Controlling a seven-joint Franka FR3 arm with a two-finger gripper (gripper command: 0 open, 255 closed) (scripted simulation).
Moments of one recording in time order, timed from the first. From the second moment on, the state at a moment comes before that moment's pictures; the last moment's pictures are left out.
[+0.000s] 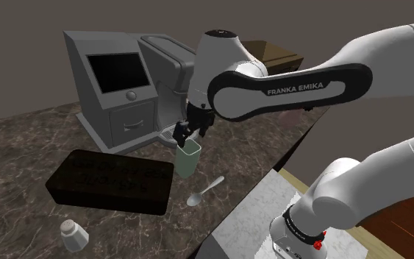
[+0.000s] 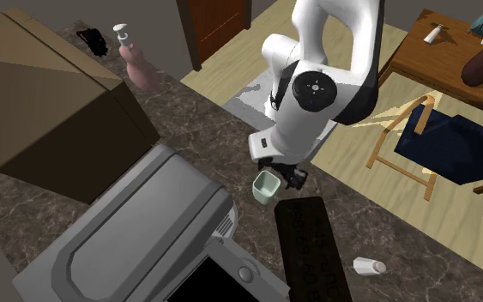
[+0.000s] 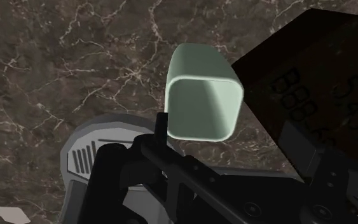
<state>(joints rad) 0.11 -0.33 0.42 -2.37 0.12 2.12 0.35</state>
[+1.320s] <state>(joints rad) 0.10 -0.18 0.48 -2.40 0.05 2.29 0.43</state>
